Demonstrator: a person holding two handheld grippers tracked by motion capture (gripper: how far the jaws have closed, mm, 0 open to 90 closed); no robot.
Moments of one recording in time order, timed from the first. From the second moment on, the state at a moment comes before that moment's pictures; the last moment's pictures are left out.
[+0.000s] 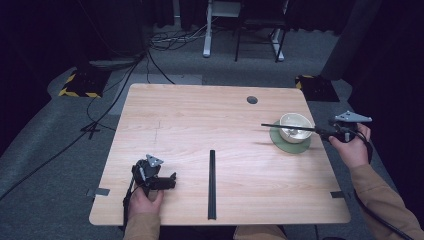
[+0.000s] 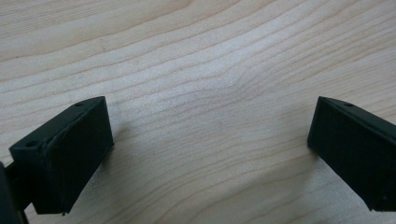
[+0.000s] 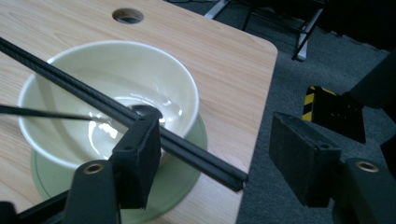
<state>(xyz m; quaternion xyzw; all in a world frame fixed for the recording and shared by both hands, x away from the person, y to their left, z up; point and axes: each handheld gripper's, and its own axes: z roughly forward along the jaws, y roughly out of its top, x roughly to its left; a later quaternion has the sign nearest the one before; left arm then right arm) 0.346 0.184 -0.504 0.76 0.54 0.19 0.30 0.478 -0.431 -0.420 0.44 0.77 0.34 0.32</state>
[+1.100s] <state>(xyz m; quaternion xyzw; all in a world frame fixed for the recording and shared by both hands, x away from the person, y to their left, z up) 0.346 0.184 -0.504 0.76 0.54 0.19 0.30 0.444 -0.433 -0.386 0.43 0.76 0.39 0.29</state>
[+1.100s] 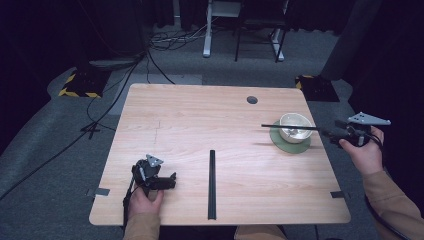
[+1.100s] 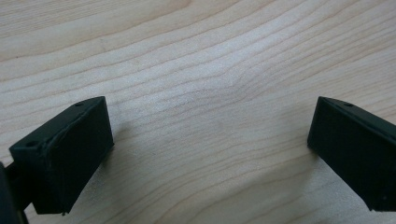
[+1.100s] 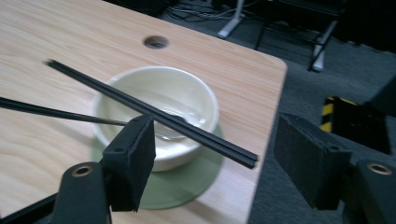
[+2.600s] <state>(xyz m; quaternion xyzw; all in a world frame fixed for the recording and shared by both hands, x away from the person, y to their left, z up) 0.346 0.184 -0.504 0.76 0.54 0.19 0.30 0.373 -0.305 -0.435 0.31 0.86 0.38 0.10</state>
